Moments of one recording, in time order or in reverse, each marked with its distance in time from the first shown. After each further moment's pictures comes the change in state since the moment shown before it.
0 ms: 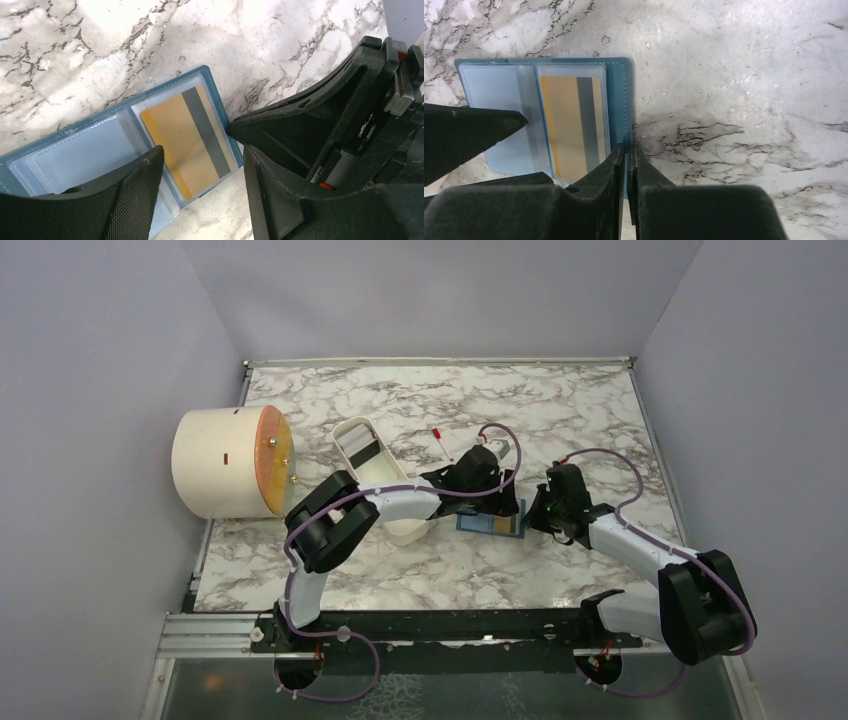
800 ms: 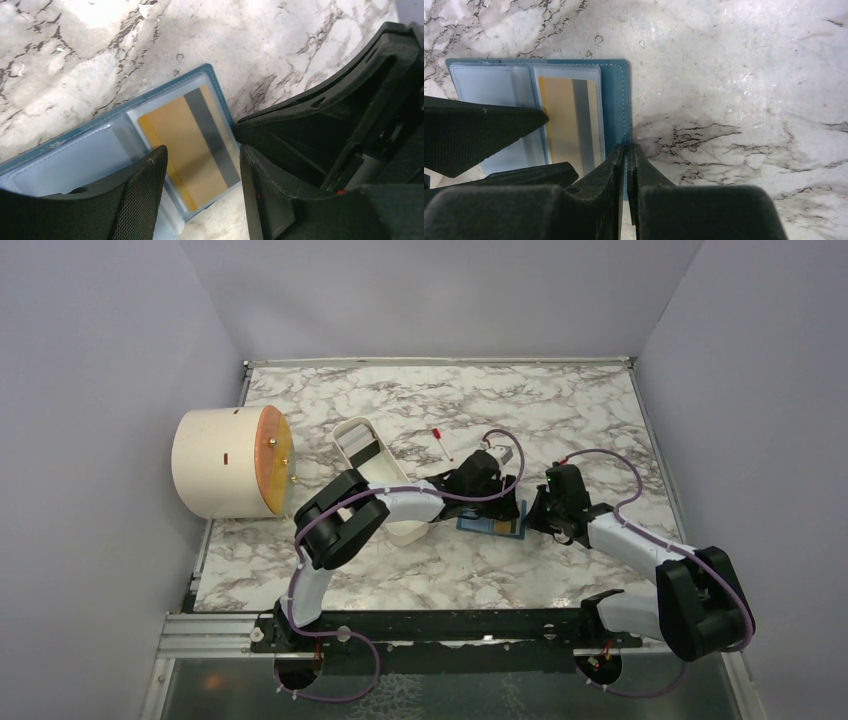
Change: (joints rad) left arm -0.004 0.054 0.008 0.039 0.014 0.036; right arm 0.000 0.018 -0.001 0.002 0.003 0.000
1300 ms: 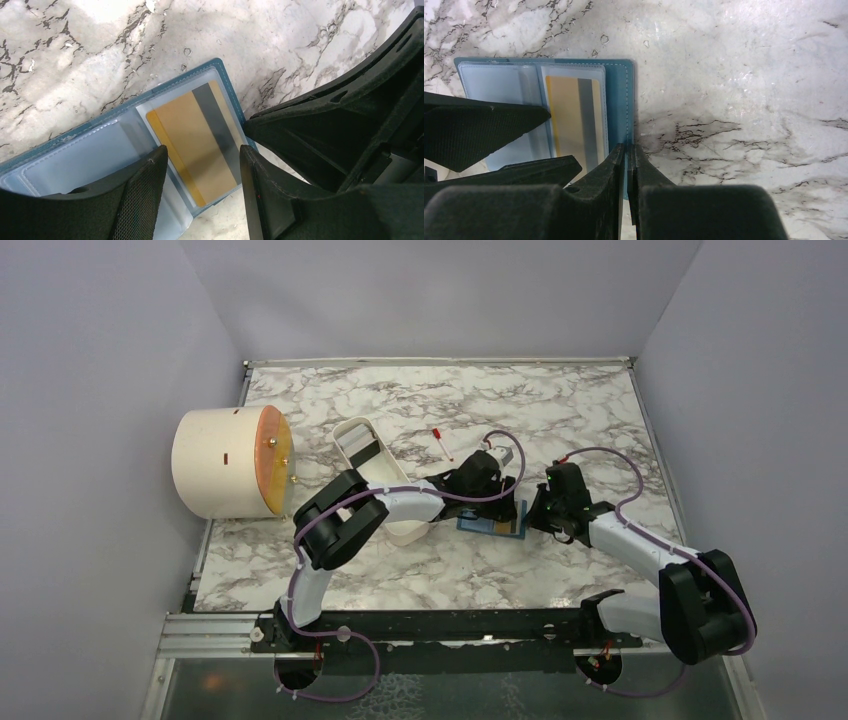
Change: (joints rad) left arm -0.001 -0.003 0.001 -0.020 -0.006 0.032; right arm 0.000 -0.016 0.019 -0.035 0.003 0.000
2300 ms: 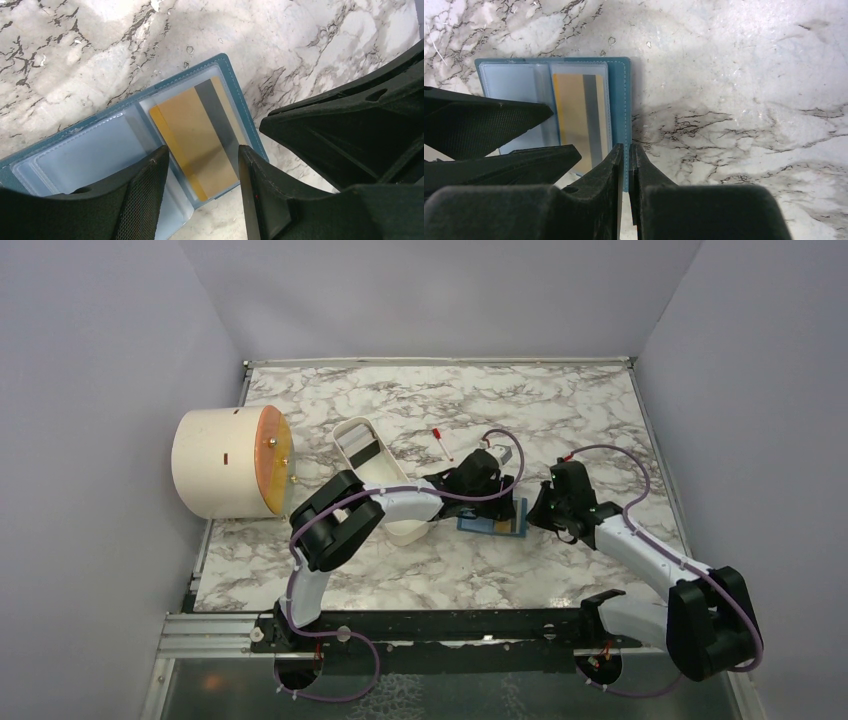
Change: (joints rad) left arm 0.000 -0.024 0.000 -0.032 -0.014 0.000; right arm 0.000 -0.079 0.020 -0.072 0.014 -0.004
